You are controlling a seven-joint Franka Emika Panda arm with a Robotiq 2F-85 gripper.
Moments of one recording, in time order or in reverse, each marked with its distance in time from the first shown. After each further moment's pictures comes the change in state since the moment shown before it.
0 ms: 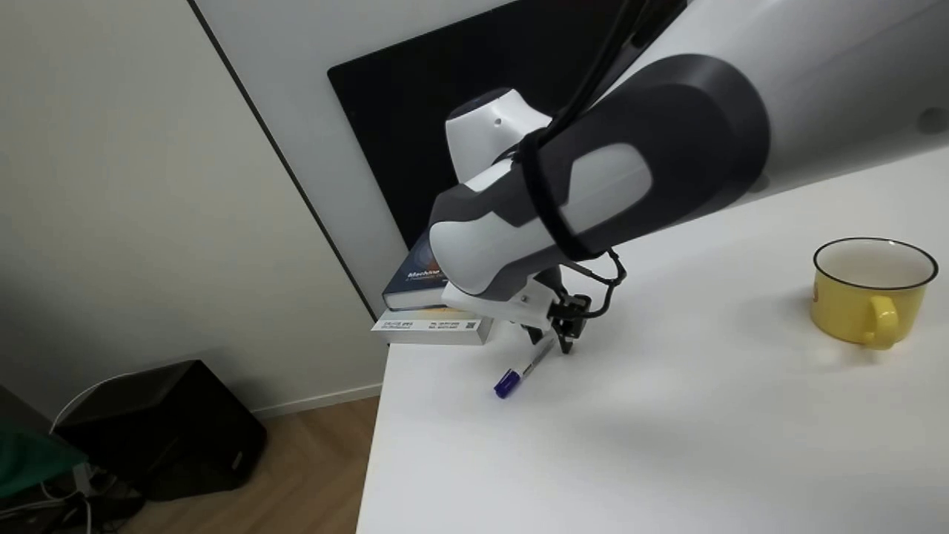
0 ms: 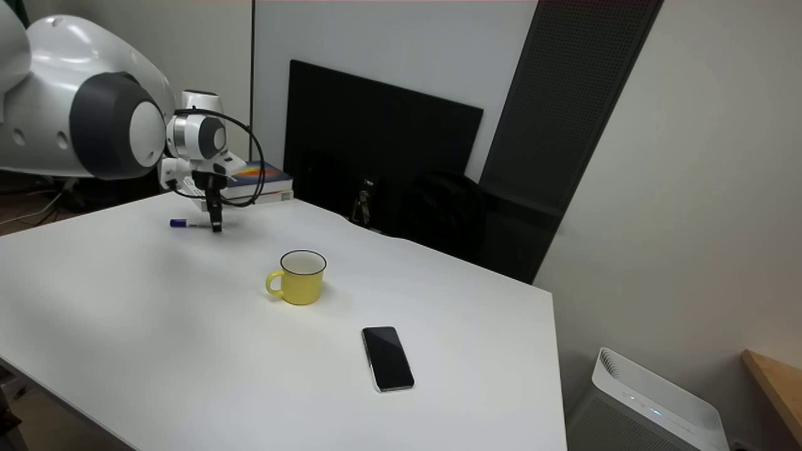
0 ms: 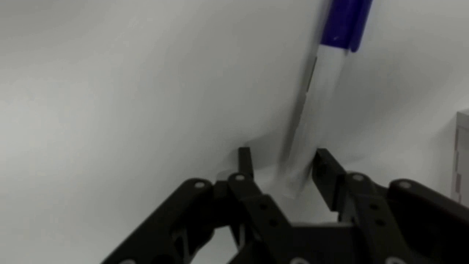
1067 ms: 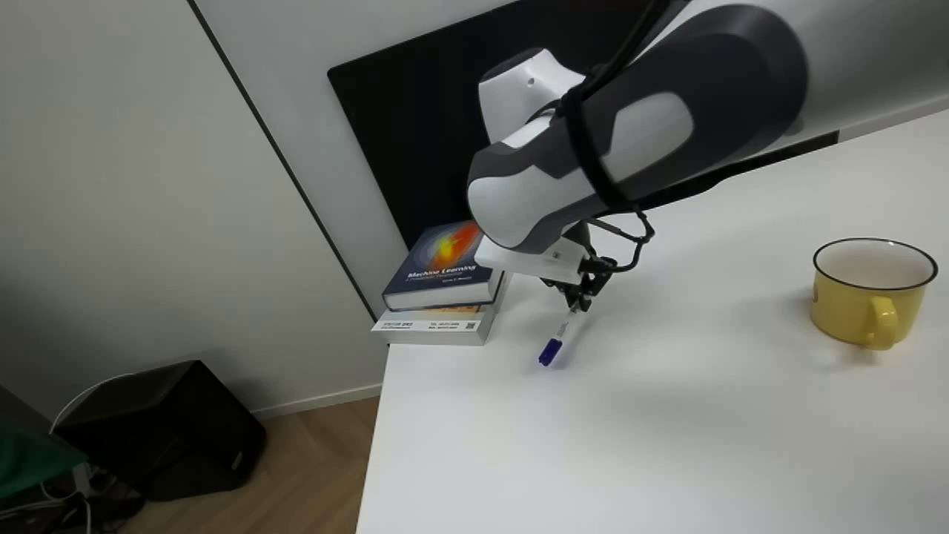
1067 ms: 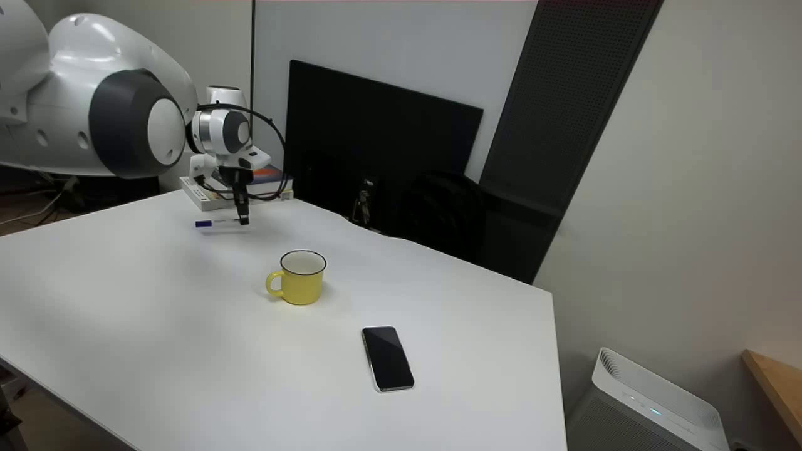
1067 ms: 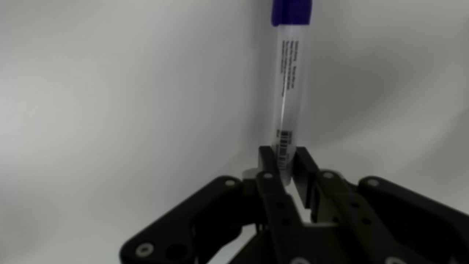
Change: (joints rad) arm -0.057 -0.013 -0.040 0.028 -0.022 -0.021 0.001
